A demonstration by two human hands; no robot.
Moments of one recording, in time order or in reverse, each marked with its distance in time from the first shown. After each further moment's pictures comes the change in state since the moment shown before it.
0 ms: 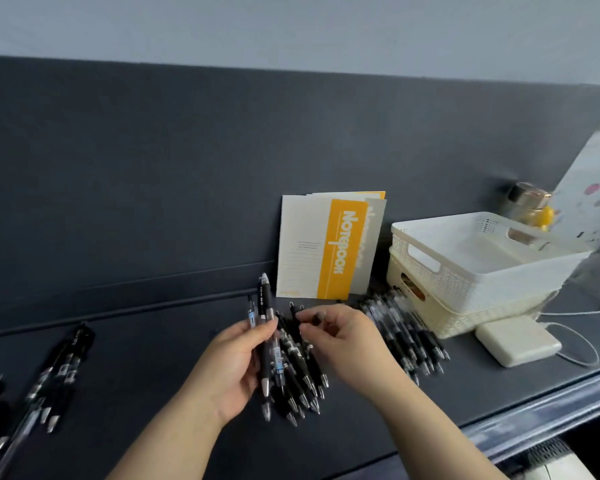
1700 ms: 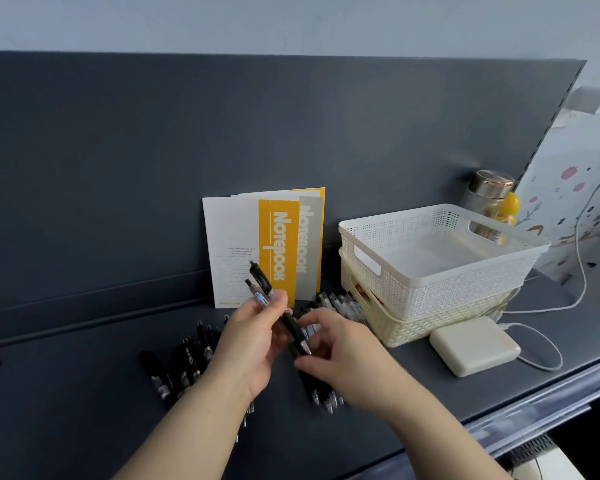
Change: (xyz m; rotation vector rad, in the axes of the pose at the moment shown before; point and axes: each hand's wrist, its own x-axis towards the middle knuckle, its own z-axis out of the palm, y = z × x) left_hand 0.055 -0.038 0.119 0.002 0.093 0.097; right_hand 0.004 0.046 -0.099 -0.298 -0.186 -0.046
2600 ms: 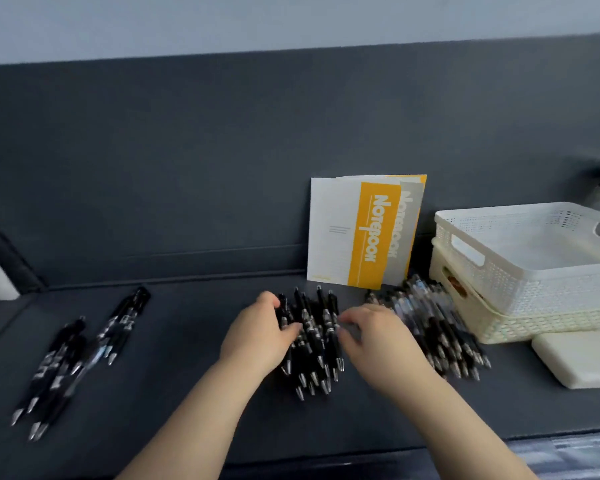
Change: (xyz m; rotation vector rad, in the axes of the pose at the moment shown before) left_hand -0.026 0.018 -0.122 1.439 0.355 0.210; right_hand 0.017 -0.027 0.074 -0.325 0.133 -0.187
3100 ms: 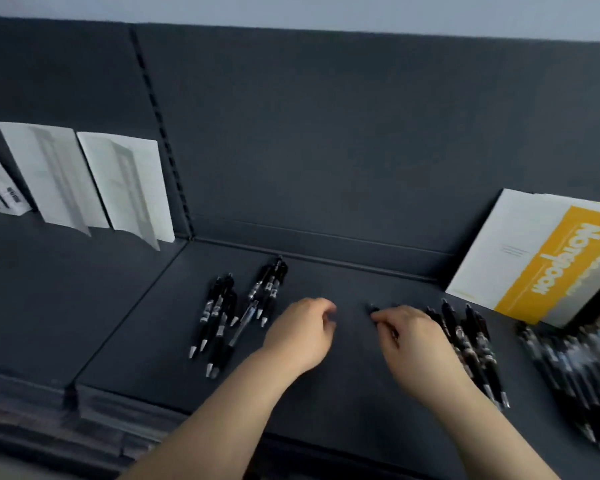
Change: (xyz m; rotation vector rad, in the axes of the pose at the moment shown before) left_hand -0.002 -0.144 -0.073 -0.087 0.003 0.086; right_hand 0.037 -0.139 0.085 0.021 -0.053 -0.103
